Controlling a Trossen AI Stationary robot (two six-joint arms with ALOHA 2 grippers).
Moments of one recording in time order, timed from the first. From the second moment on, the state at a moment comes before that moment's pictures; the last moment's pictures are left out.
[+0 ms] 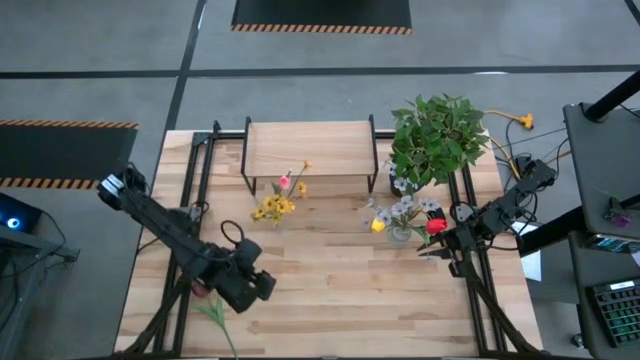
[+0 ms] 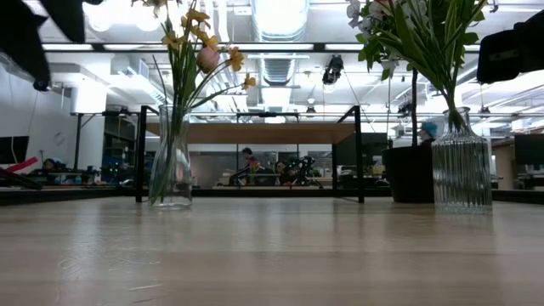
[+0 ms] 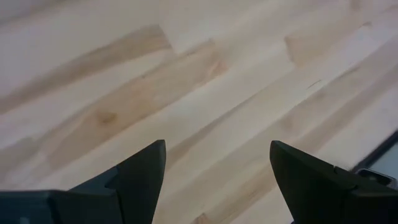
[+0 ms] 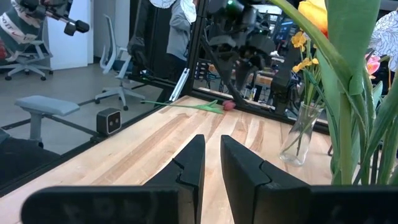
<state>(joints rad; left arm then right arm) -0.68 1.45 1.18 -0.97 -0.33 -1.72 0.68 0.06 0.01 0.06 0.32 -0.13</state>
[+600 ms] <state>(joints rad) -0.83 1.60 1.18 -1.07 -0.14 -2.17 0.68 0.06 0.01 0.06 0.32 -0.13</state>
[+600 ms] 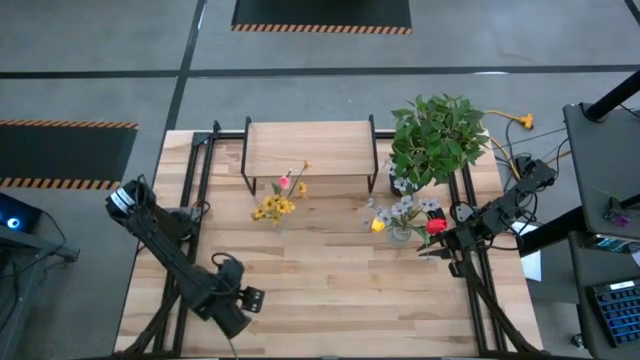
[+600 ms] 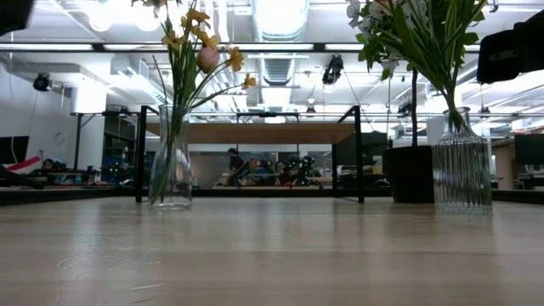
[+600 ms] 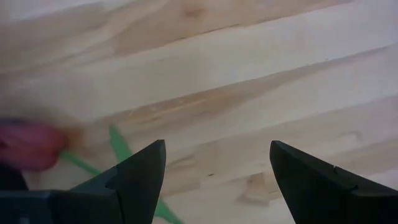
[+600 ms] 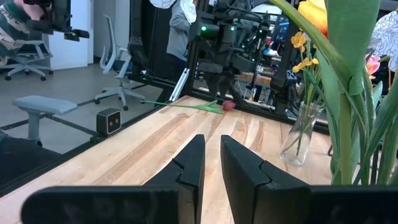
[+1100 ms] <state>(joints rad) -1.01 1.72 1.18 -1.06 -0.05 -2.42 0.68 0.06 0.01 0.06 0.32 -0.13</state>
